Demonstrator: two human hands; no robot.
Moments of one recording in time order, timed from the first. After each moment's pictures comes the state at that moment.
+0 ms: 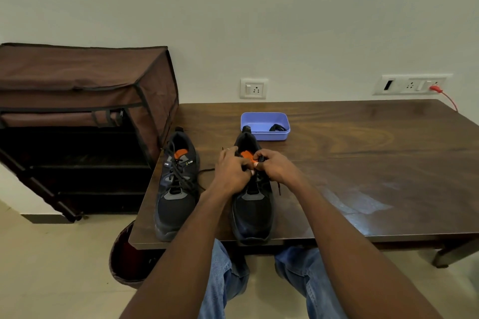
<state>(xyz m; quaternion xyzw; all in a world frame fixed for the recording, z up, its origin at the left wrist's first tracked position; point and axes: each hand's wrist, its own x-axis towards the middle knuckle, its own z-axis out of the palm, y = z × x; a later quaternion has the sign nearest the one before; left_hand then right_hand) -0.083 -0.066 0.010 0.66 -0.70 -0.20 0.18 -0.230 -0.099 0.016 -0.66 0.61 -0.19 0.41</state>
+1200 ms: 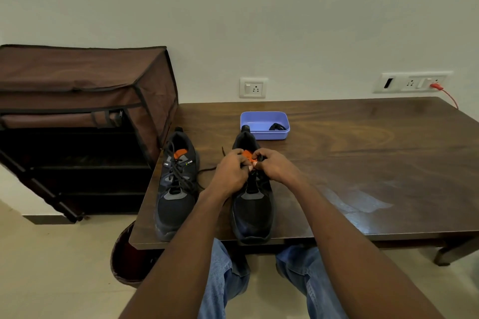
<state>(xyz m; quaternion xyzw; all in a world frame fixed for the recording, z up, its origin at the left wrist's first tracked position) -0.083 -0.062 0.014 0.64 -0.67 -0.27 0.25 -0.226 -0.098 0.018 -0.67 0.60 -0.18 0.40</state>
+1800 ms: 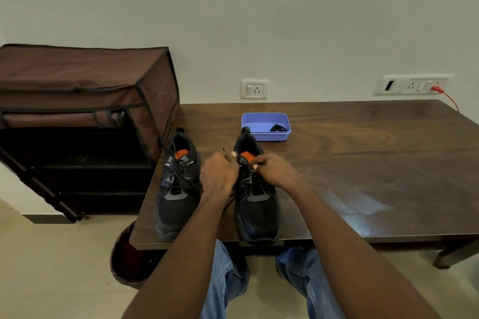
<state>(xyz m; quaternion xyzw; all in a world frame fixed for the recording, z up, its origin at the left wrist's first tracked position) -0.079 -0.054 0.020 0.79 -0.51 -0.18 0.28 -0.223 -0.093 0.018 -0.71 0.61 -0.12 0.33</state>
